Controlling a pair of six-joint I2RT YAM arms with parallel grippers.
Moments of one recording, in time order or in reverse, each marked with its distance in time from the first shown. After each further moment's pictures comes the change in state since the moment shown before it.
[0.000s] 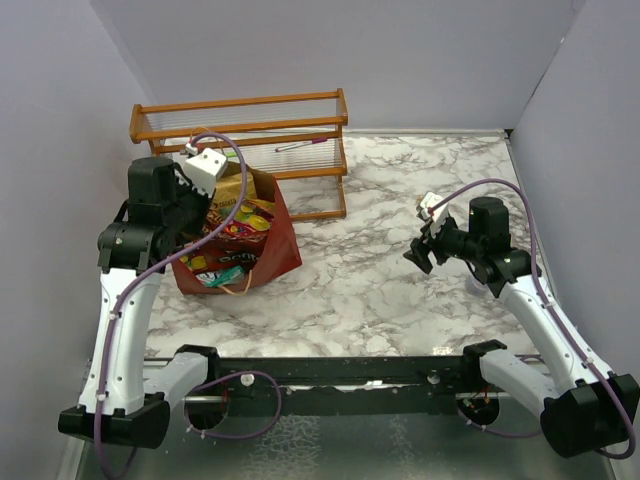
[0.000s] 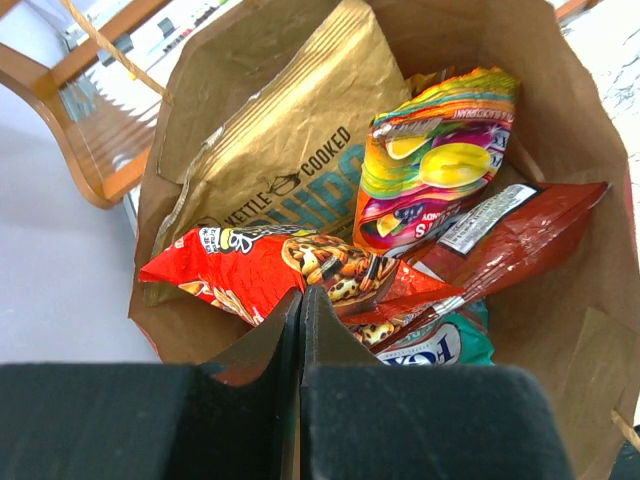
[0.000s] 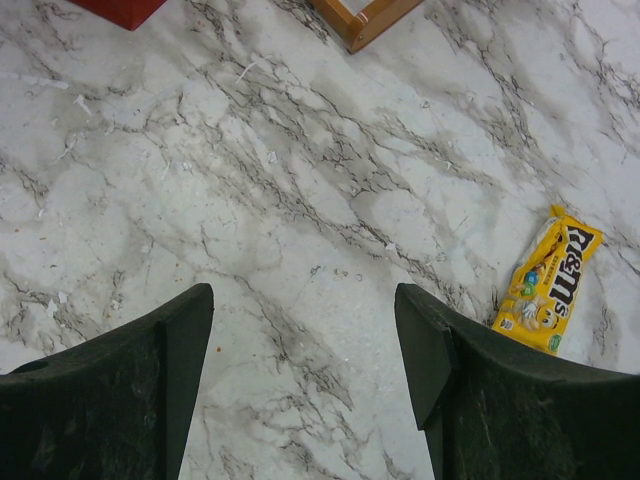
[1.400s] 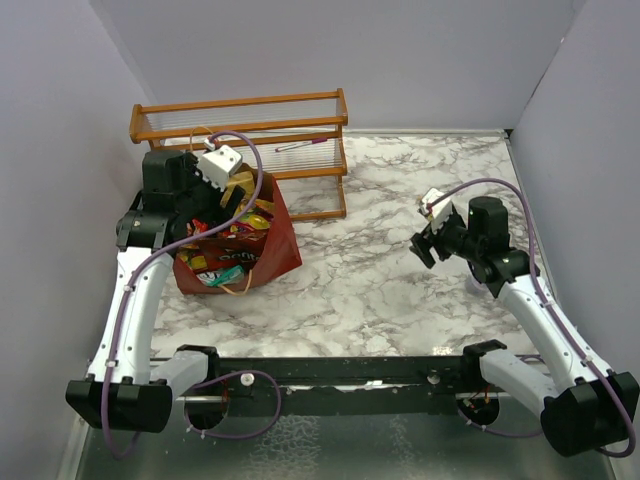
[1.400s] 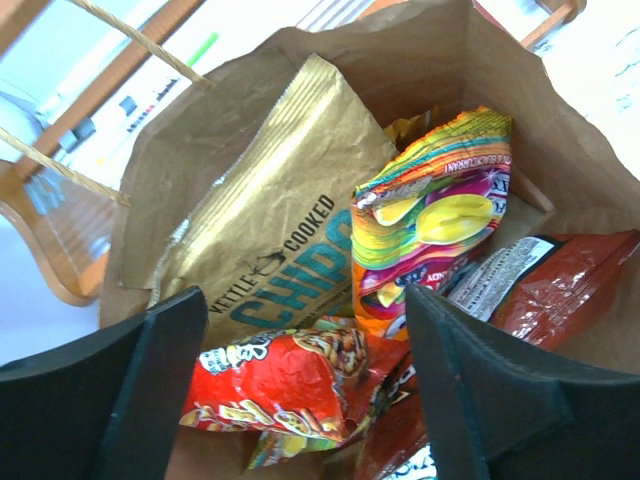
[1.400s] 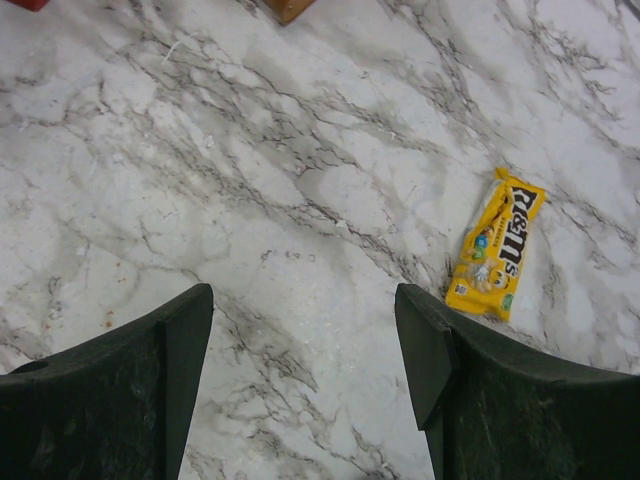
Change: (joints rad) left arm 0.027 0.082 -0.112 0.202 0.142 0.100; right arm 0.000 0.004 -0.010 0.026 0.123 0.003
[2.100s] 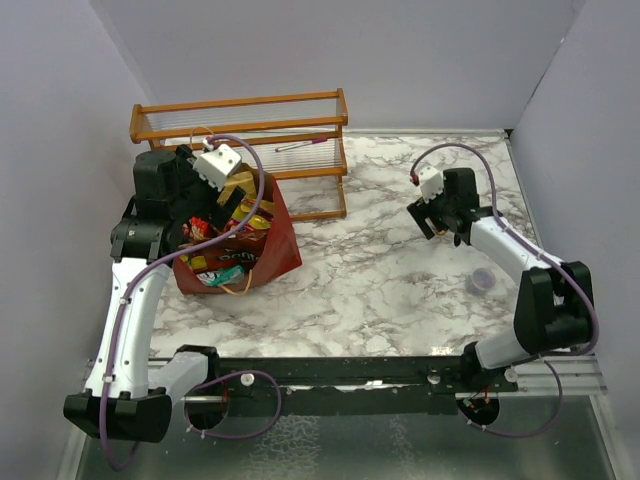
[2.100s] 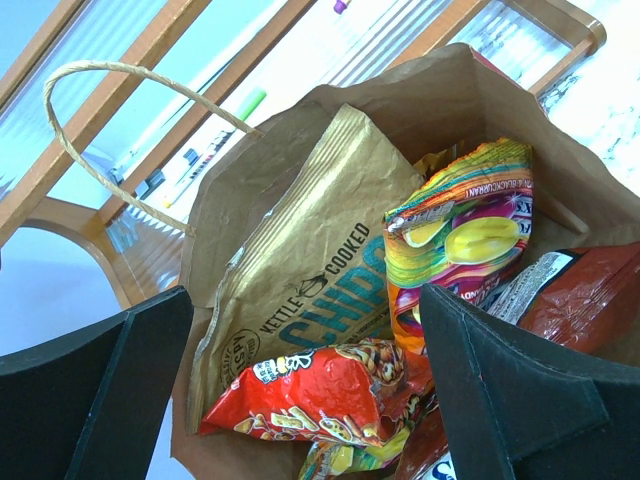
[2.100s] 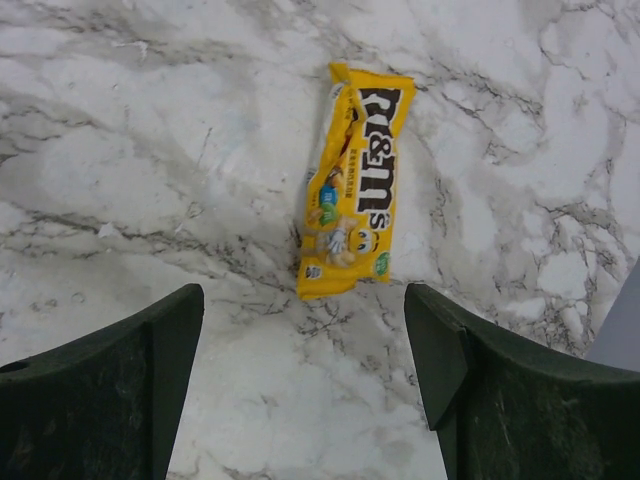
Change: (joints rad) left arm 0.000 -0.051 0.000 0.075 0.004 0.086; right arm -0.034 0.502 0.167 0.151 0.442 -0.008
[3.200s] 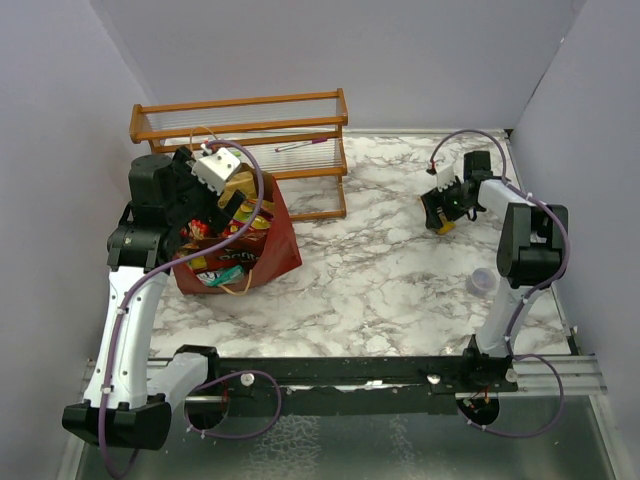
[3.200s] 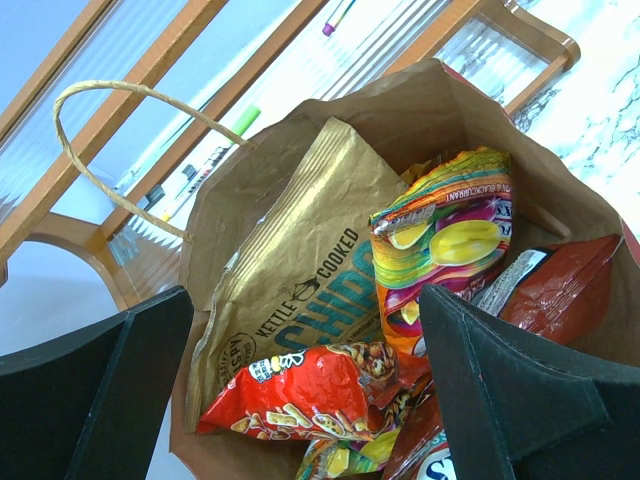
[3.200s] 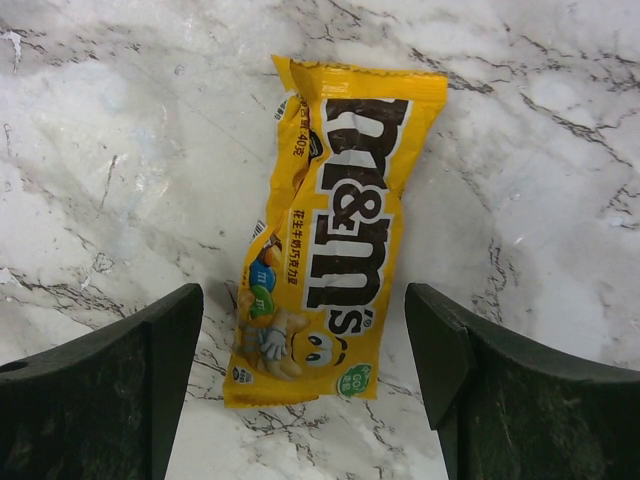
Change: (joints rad) left arm 0.000 -0.043 -0.011 0.004 0.038 0.007; right arm -0.250 0.502 0.397 -0.222 -0.386 -0.055
